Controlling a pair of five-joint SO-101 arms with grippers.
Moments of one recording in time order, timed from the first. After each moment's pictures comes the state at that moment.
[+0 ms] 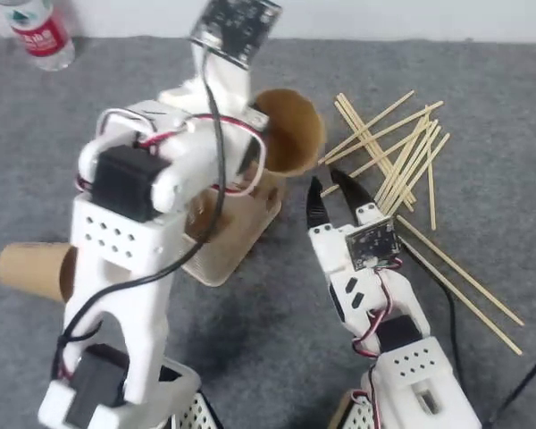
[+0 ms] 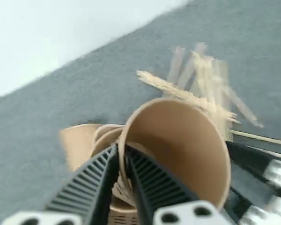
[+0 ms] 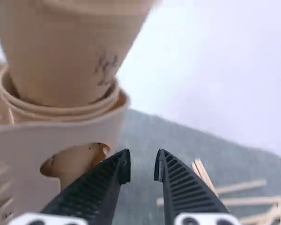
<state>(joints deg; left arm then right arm) 17.7 -13.6 -22.9 88.0 0.2 -24.1 -67.3 89.1 -9.5 7.9</state>
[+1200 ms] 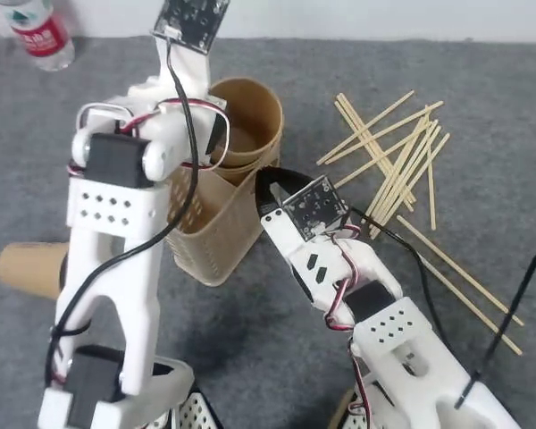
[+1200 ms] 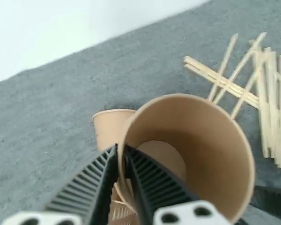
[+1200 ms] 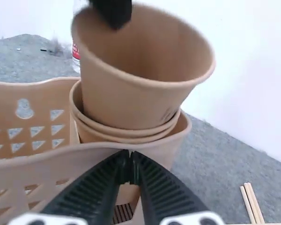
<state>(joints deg) 6.4 -13.5 -8.6 76.6 -3.3 -34.6 -47.4 69.4 -2.6 10.1</state>
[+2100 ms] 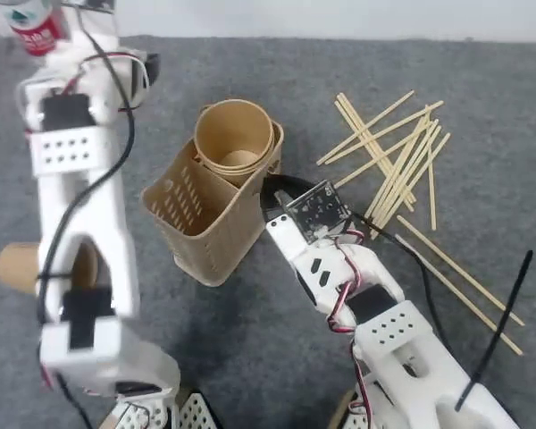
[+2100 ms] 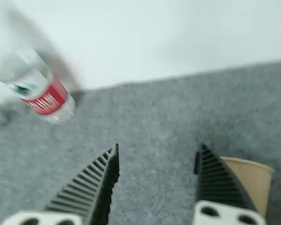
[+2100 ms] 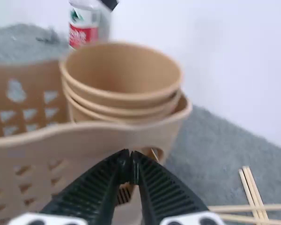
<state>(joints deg) -13.7 6.6 -14.3 53.0 -6.9 -32.7 -47.5 73.1 -3.3 10.1</state>
